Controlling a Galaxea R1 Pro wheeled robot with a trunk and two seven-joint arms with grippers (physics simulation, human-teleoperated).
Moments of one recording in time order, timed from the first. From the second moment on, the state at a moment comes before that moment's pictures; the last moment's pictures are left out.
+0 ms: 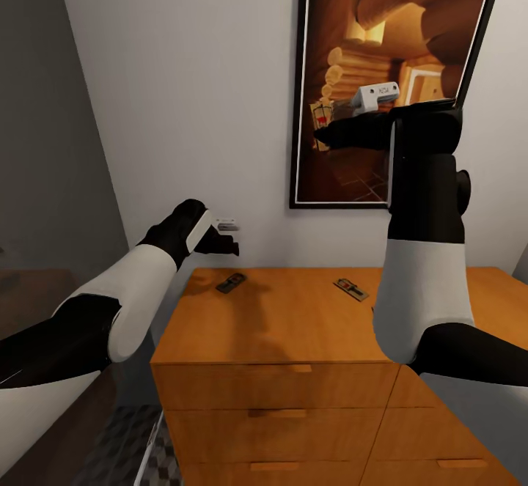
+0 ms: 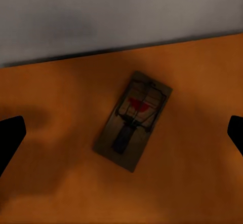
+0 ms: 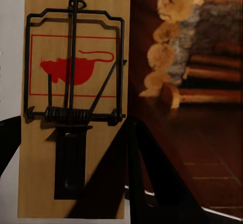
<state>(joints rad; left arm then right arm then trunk) -1.40 -0.15 -0.08 -0.40 0.09 1.04 0.02 -1.37 0.17 -0.10 -1.40 0.59 1.04 0.63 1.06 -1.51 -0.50</state>
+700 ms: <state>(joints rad) -1.40 -0.15 -0.08 -0.40 0.09 1.04 0.02 -1.39 0.17 -0.10 -1.50 0.56 1.04 0.63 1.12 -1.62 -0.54</state>
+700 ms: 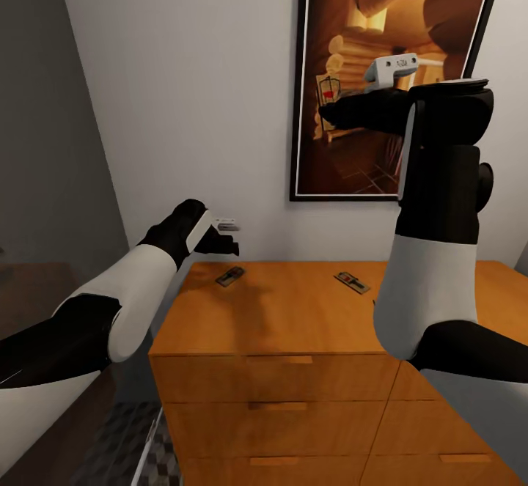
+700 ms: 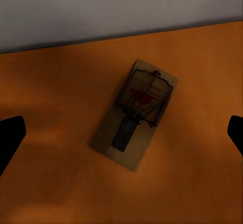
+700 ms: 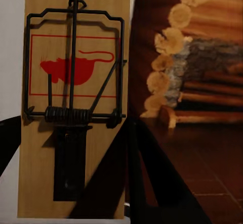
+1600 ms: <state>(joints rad) -1.40 -0.15 -0.08 -0.41 0.09 1.04 0.01 -1.40 0.17 -0.07 -1.50 0.55 1.04 0.63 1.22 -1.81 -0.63</state>
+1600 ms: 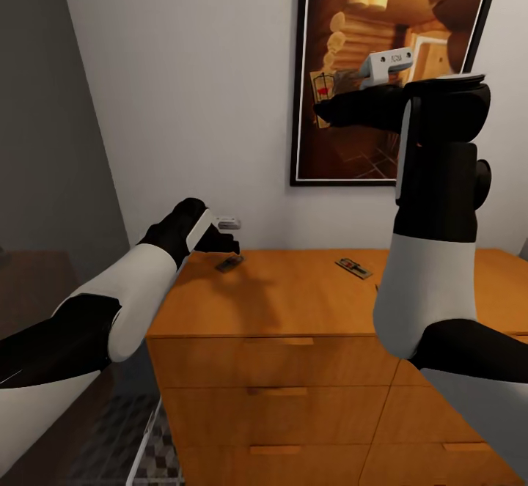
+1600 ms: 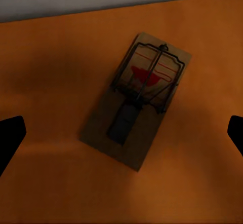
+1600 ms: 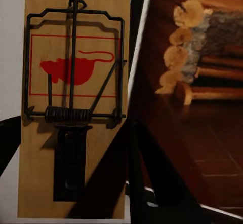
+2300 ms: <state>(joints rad) -1.40 -0.15 -0.09 -0.41 0.09 1.04 0.01 -1.42 0.17 -0.06 -1.50 0.55 1.04 0.63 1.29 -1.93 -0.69</state>
